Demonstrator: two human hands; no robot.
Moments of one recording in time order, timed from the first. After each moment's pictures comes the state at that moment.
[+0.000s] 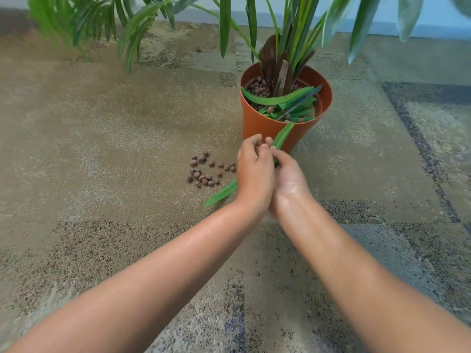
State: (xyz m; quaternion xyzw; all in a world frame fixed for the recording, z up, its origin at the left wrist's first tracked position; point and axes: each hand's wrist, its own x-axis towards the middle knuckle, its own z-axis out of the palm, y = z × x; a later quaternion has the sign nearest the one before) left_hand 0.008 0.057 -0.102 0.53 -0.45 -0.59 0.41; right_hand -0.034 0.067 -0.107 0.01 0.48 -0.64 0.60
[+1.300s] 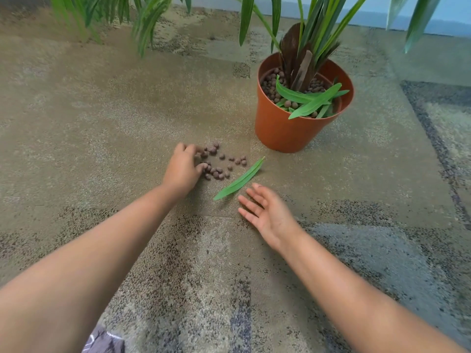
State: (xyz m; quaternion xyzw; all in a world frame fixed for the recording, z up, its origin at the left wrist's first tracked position) left_hand 0.137 -0.034 -0.209 0.61 -0.72 -0.29 0.17; right_hand -0.017 0.097 -0.180 -0.06 0.54 -0.53 0.65
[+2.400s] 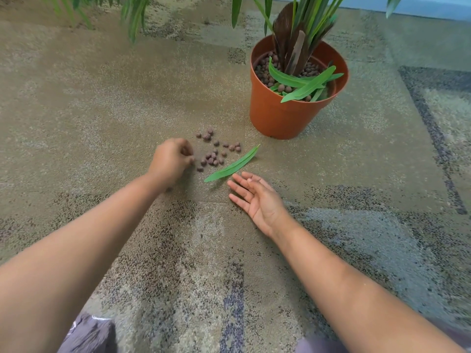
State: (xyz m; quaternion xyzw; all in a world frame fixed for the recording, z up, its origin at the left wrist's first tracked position) left_hand 0.152 -0.024 -0.199 0.60 -0.73 -0.28 0.16; right_hand -0.025 0.102 -0.214 -0.09 0.46 -0.57 0.68
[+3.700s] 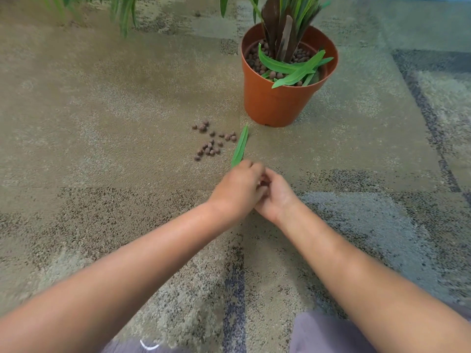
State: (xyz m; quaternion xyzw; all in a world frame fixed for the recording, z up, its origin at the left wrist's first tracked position) left_hand 0.062 0.094 -0.157 0.44 -0.84 -0.29 0.10; right_hand -0.035 0.113 -0.195 0.06 0.44 -0.56 0.70
